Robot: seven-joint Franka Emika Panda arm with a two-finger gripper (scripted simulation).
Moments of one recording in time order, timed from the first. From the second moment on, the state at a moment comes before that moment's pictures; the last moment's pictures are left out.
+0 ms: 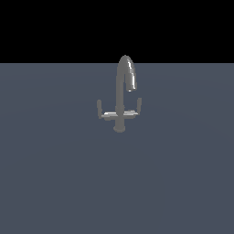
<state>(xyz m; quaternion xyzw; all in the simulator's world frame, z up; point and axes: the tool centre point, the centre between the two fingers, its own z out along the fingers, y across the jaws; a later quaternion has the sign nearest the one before) -0.191 -0.014 0.472 0.94 0.28 -0.13 0.13</state>
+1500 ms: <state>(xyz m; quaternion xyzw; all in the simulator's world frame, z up) -0.090 -0.023 0.417 0.65 0.62 -0.40 0.18</state>
